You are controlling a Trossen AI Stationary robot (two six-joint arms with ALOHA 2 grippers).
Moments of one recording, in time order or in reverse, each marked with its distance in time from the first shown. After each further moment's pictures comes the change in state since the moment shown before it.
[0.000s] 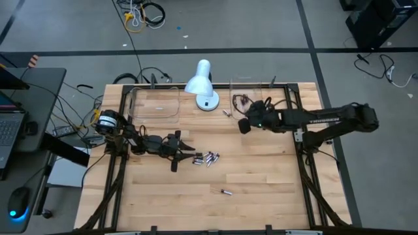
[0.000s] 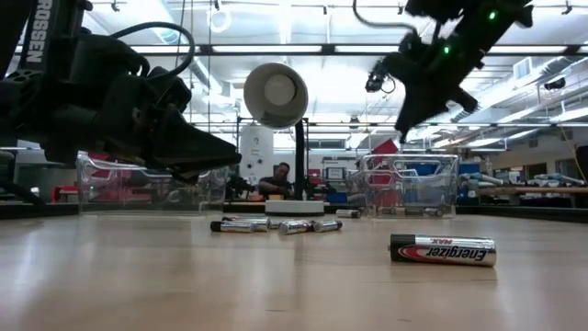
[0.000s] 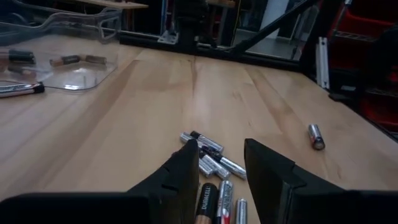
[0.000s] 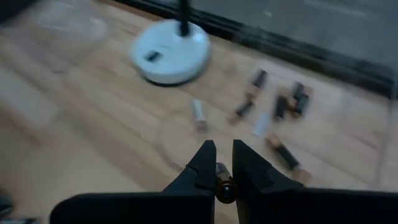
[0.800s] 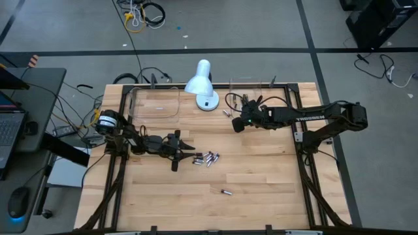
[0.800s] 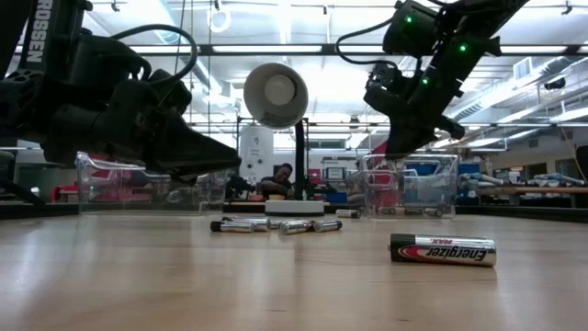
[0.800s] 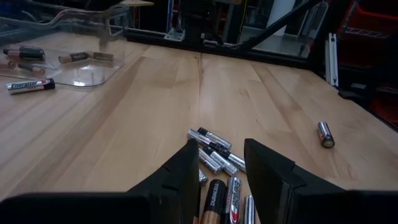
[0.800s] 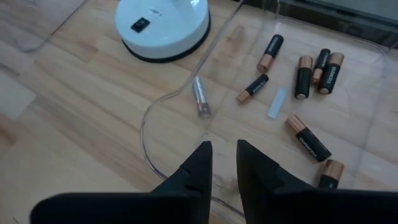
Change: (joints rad) left arm 0.000 0.000 0.000 -0.016 -0.022 0.004; right arm -0.092 0.158 0.000 0.102 -0.134 0.011
